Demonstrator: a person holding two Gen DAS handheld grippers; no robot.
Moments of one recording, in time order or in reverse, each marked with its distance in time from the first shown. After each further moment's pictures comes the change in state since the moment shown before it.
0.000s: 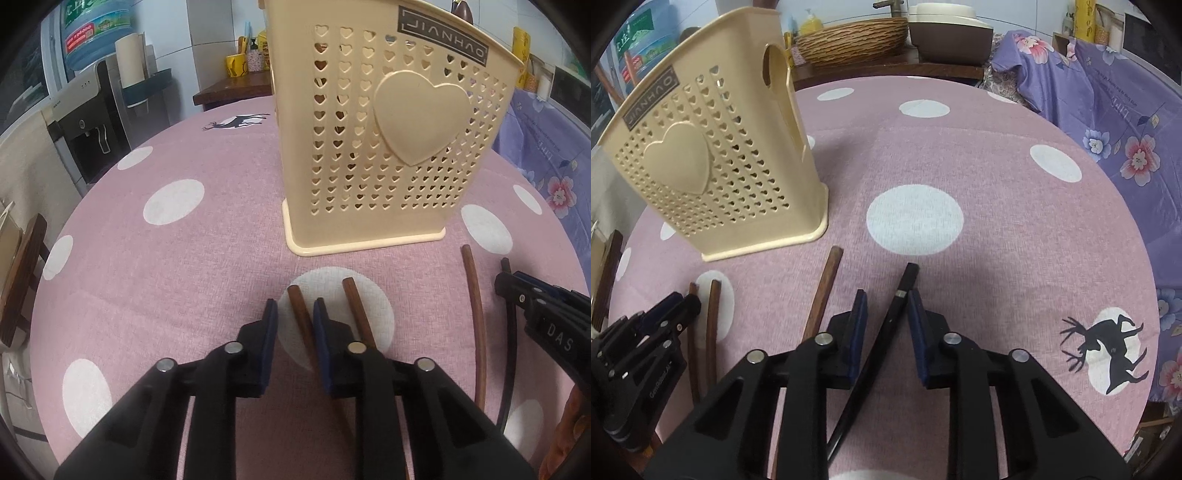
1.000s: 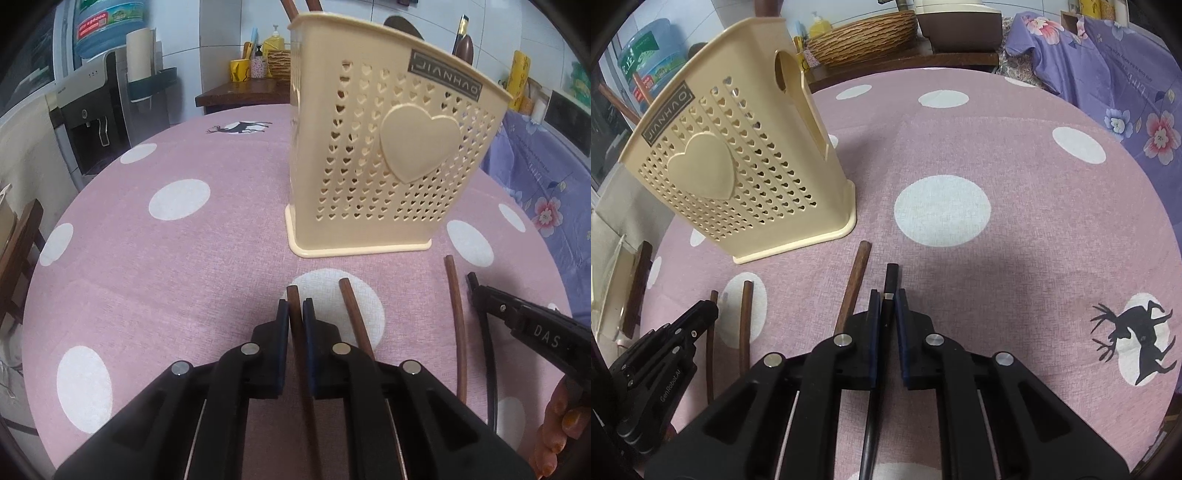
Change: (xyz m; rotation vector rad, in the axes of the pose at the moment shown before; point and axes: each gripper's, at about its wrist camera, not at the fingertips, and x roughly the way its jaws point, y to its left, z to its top) left arm -0.019 0.013 -0.004 -0.060 -0.040 -0.073; right arm -0.004 -0.005 -0.003 0.048 0.029 0.157
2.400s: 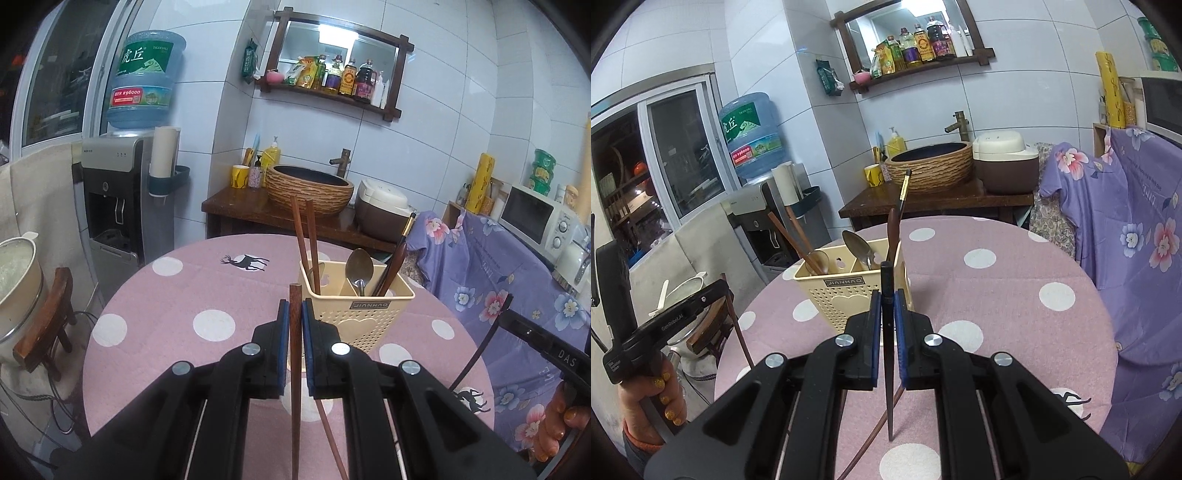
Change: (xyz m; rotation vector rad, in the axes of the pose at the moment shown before) left arm -0.153 0.034 0.048 -0.080 -0.377 -0.121; right arm -0.198 0.015 0.021 -0.177 -0.412 0.203
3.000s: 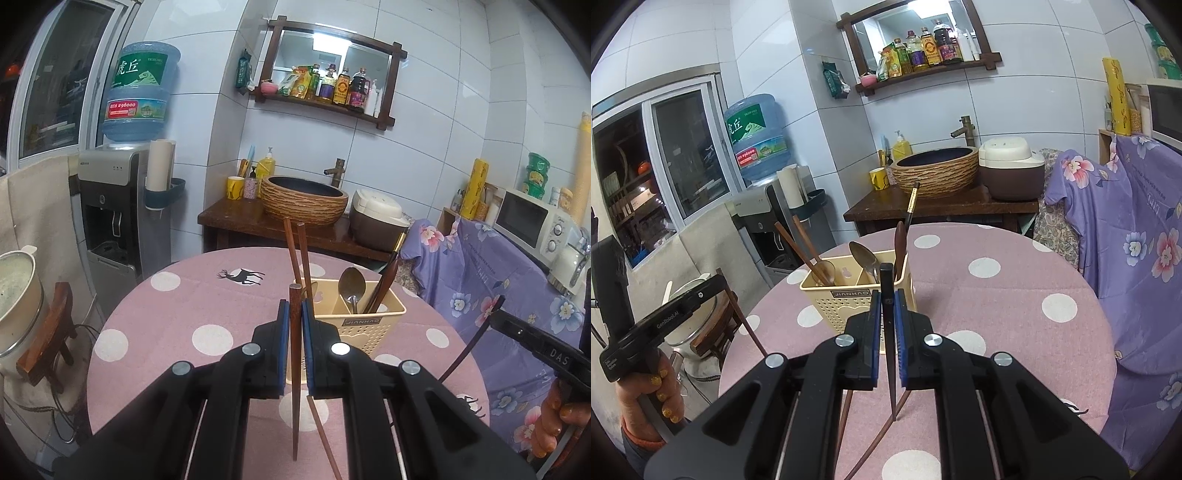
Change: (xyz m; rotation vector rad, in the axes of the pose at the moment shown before) left arm -0.011 -0.002 0.015 0.017 -0.033 -0.018; right arm 0.003 0.005 0.016 -0.021 0.001 0.015
